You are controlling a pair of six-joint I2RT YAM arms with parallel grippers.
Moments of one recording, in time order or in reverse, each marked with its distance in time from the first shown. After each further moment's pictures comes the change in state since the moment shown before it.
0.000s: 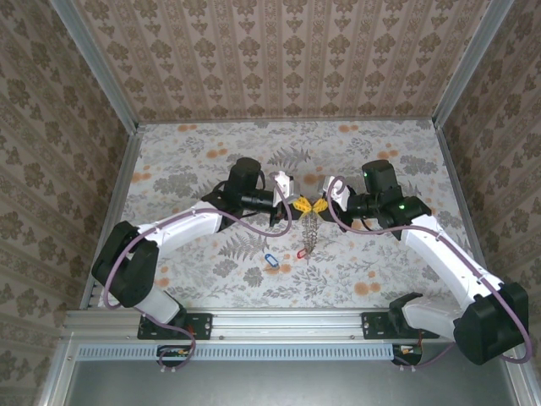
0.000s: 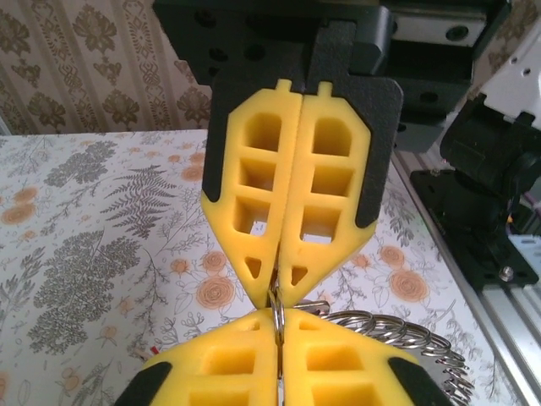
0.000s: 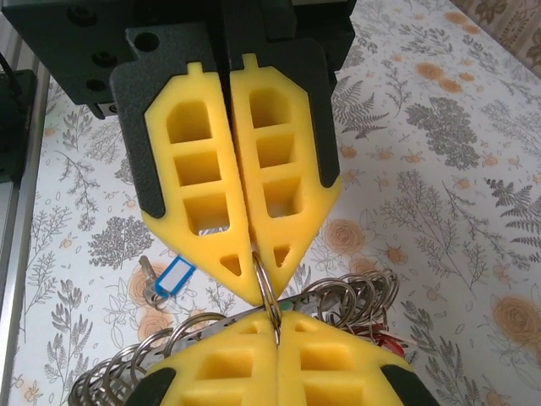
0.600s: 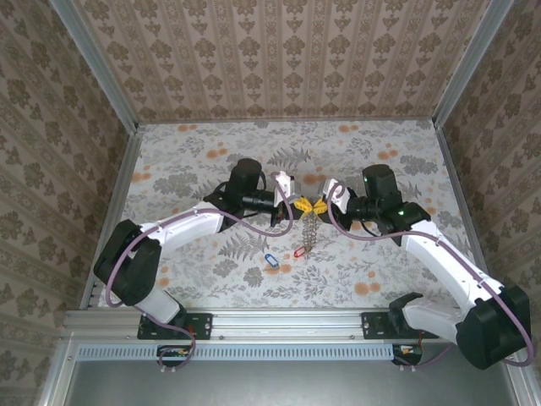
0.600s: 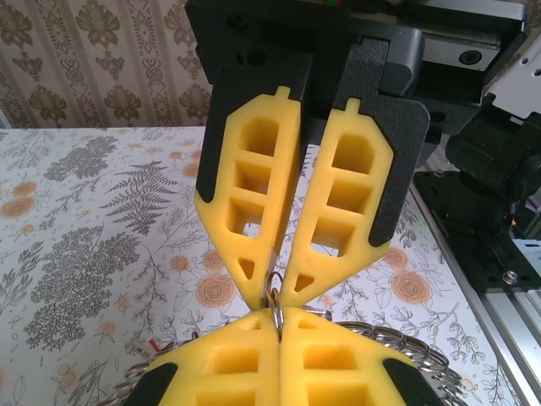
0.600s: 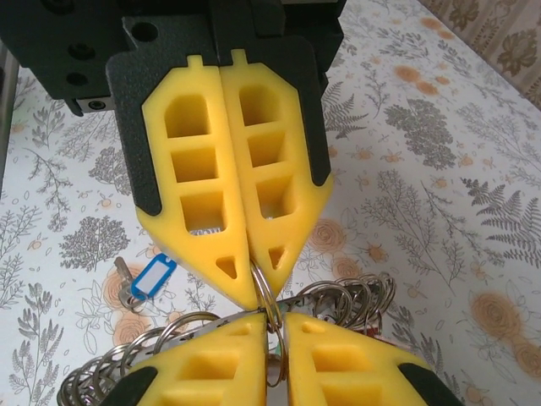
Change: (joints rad) left arm -0.002 0.013 -0.014 0.053 -0.006 -0.039; right arm 0.010 -0.025 -0.060 0.088 0.048 0.012
